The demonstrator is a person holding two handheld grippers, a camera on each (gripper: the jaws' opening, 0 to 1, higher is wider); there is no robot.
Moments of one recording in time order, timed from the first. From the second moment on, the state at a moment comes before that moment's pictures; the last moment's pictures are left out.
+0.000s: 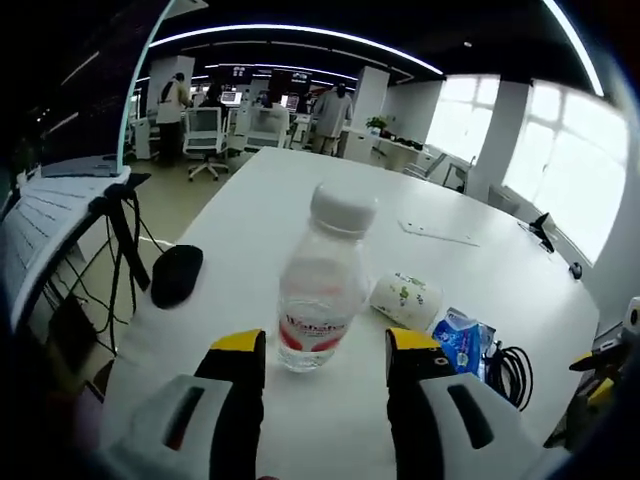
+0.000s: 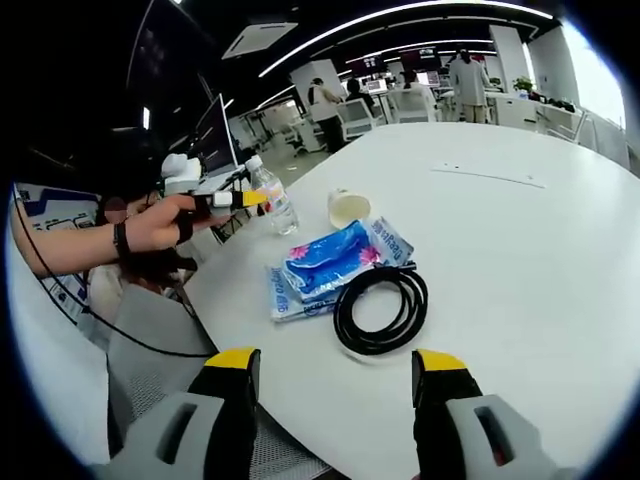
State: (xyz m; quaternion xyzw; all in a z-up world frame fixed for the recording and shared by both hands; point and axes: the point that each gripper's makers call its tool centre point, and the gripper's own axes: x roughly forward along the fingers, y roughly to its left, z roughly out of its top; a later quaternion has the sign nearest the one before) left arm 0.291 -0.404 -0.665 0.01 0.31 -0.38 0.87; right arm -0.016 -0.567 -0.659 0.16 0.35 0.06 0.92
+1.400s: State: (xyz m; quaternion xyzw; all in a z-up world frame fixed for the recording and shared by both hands) left arm 0.209 -0.340 -0.683 0.06 0.33 -0.42 0.84; right arm -0.013 -0.550 -0.675 0.18 0.35 0.07 0.92
